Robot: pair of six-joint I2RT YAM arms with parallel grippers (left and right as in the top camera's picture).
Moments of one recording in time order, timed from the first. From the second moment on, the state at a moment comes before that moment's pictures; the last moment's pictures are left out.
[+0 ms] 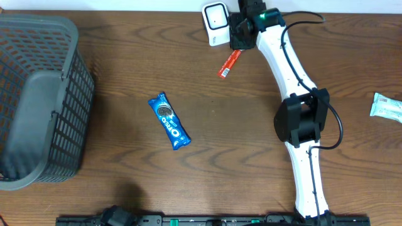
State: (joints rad) left arm -0.48 0.57 1.49 -0.34 -1.15 0.03; right arm 0.30 2.52 2.49 -1.00 -0.08 1.75
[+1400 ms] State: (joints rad) left arm -0.48 0.57 1.49 -0.34 -1.15 0.03; right arm 0.27 2.55 2.37 -0.96 -0.09 0.42
